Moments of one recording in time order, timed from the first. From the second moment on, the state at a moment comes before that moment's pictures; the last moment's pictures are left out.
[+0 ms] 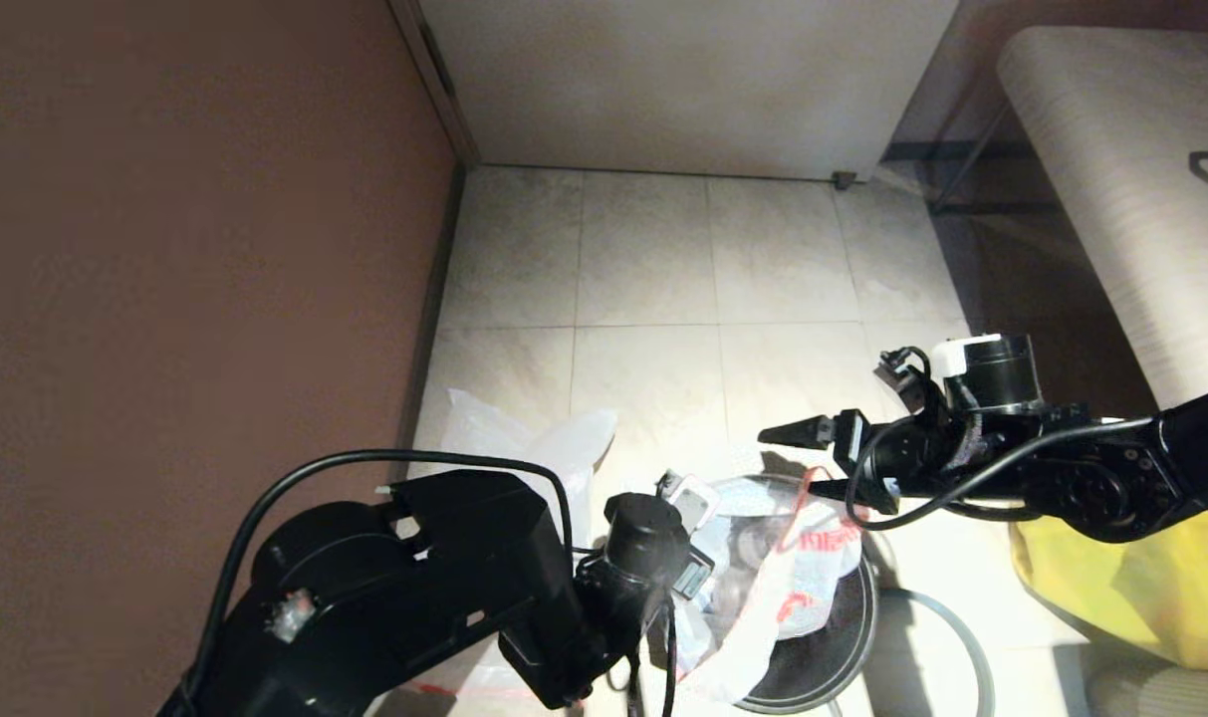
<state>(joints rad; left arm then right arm) -0.78 2.50 -1.07 -1.10 0.32 0.30 0.29 1.92 -0.98 -0.42 0.53 0.75</state>
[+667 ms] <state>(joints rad) -0.78 2.59 -1.09 -1.36 0.49 0.30 0.34 1.87 -1.05 -0.39 0.38 0.80</state>
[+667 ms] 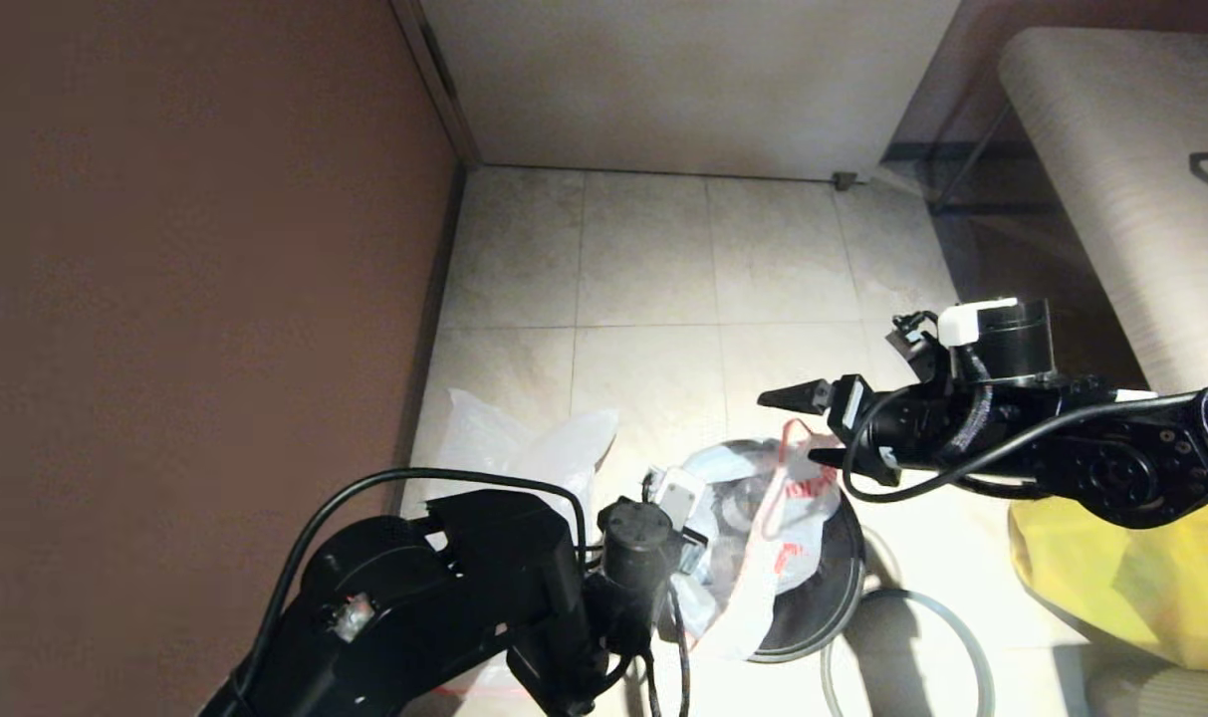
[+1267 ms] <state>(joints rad) -0.80 2.61 -1.10 -1.46 0.52 0.30 0.40 1.93 -1.23 -0.27 0.21 0.86</state>
